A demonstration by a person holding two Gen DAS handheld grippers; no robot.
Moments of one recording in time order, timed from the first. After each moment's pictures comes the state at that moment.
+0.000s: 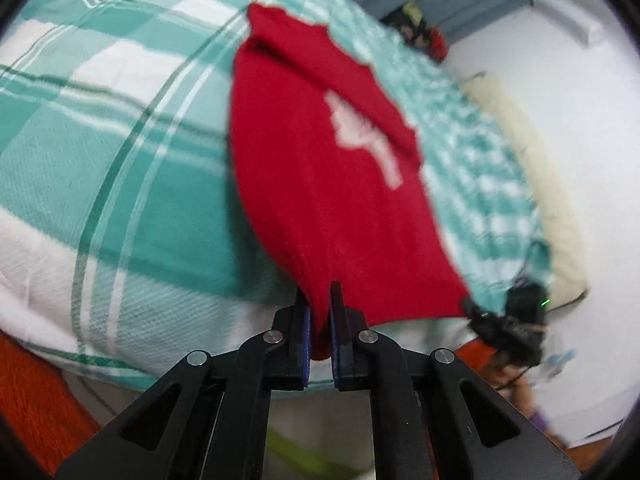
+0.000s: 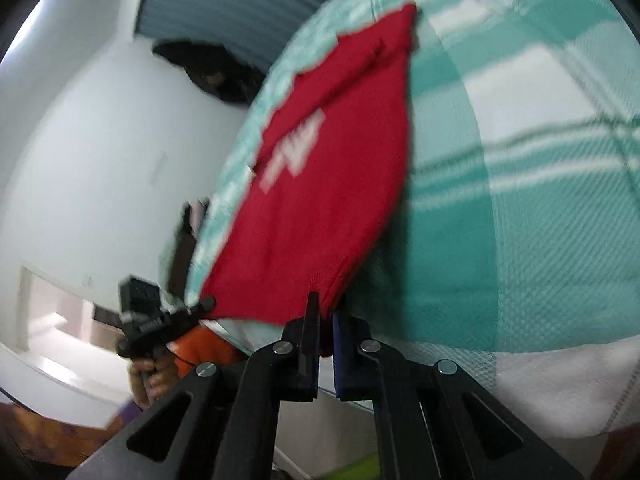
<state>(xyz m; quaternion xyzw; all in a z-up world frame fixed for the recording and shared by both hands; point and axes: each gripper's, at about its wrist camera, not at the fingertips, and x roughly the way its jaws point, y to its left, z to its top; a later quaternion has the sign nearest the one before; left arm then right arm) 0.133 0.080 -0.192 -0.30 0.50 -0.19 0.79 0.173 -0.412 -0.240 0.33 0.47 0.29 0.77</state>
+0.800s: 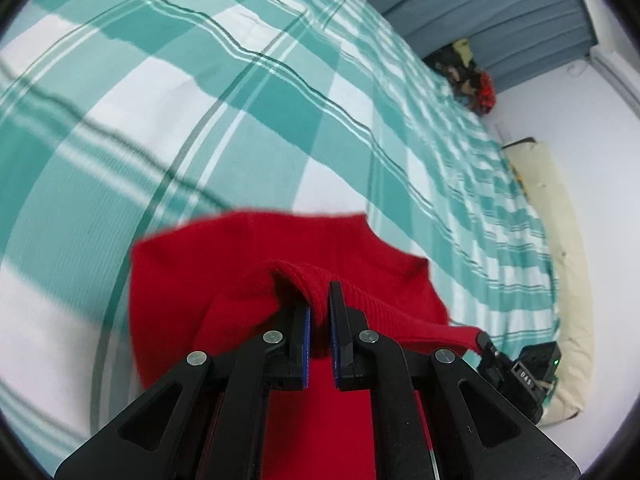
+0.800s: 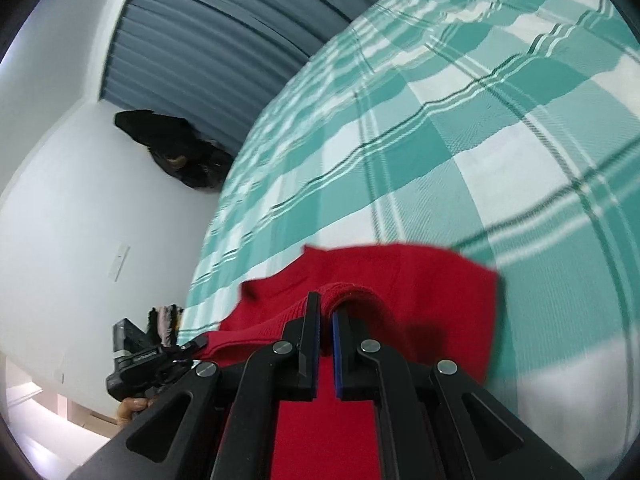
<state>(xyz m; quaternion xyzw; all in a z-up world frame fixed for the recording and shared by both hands) 0.512 0.084 -0.203 -0.32 0.51 -0.11 0.79 0.545 -0.378 -0.217 0.34 0.41 0.19 0.82</state>
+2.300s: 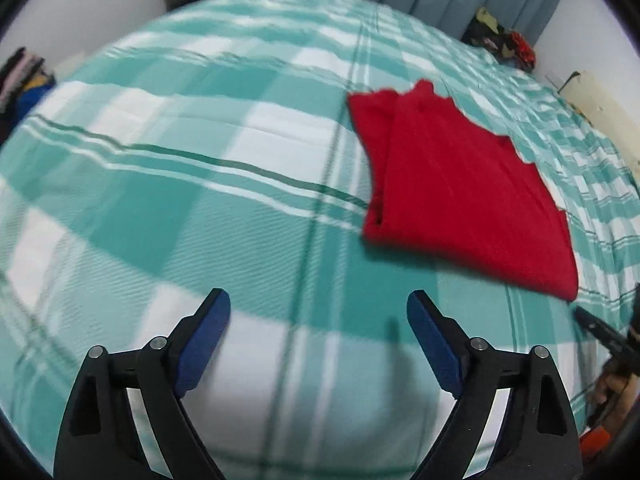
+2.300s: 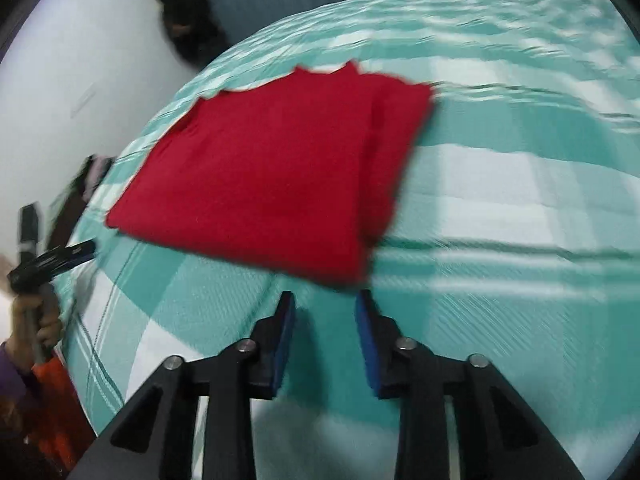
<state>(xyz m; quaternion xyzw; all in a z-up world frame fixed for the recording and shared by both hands) 0.275 0.126 -0.201 -0.13 0.48 0.03 0.87 0.356 -0.346 -0.249 0.06 0.48 0.17 0.86</state>
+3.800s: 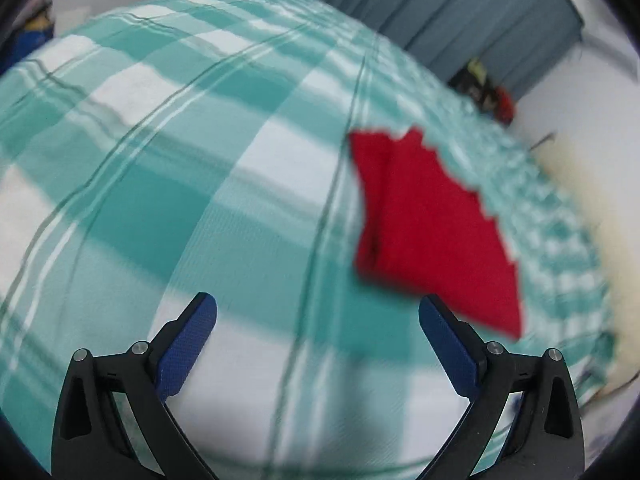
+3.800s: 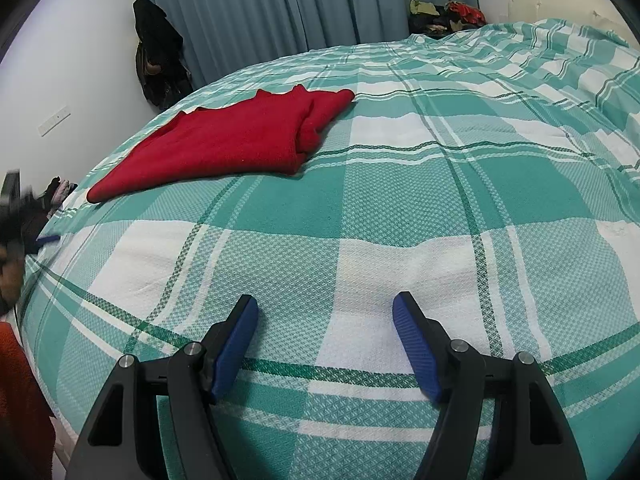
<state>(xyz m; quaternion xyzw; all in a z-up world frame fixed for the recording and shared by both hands) 0.292 0.170 -0.197 -0.27 0.44 -0.04 0.85 0.236 -0.354 -0.274 0.05 0.39 0.08 0.92</state>
